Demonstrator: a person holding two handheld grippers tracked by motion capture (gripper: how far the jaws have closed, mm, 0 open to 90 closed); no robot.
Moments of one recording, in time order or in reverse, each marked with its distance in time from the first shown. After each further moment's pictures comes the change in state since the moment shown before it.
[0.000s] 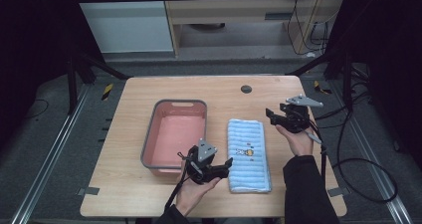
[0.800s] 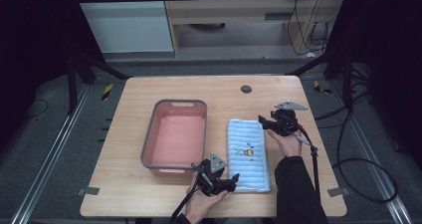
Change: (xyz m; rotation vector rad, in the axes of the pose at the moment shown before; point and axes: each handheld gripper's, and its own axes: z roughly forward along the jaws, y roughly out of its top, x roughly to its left) left arm -0.017 -0.037 0.031 0.114 -0.046 -0.009; right arm 0.005 -0.030 0.041 0.086 0.020 0.019
